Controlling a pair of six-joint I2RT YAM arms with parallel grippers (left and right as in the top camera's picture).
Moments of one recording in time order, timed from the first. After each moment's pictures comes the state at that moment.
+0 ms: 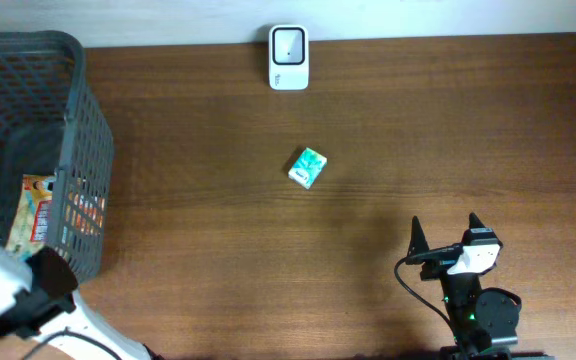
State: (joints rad) left arm 0.59 2.06 2.91 -1.69 0.25 -0.25; right arm 0.04 0.01 0.01 -0.08 0.00 0.05
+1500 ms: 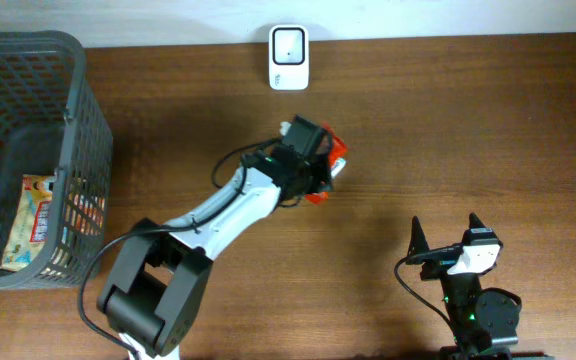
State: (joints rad) left arm -0.63 1.92 1.33 -0.42 0.13 -0.66; right arm 0.04 0.01 0.01 -0.08 0.00 0.05
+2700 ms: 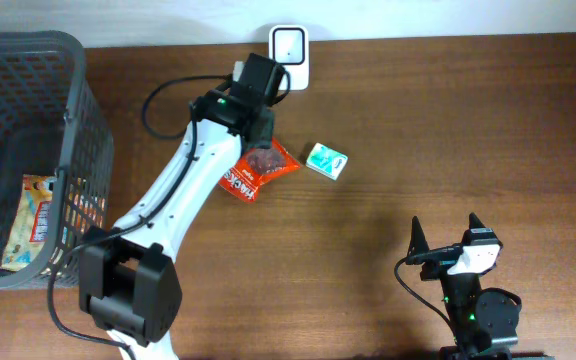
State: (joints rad) left arm -0.43 1.92 1.70 -0.92 -0.33 -0.26; right arm 0.04 0.01 0.01 -0.08 0.00 0.05
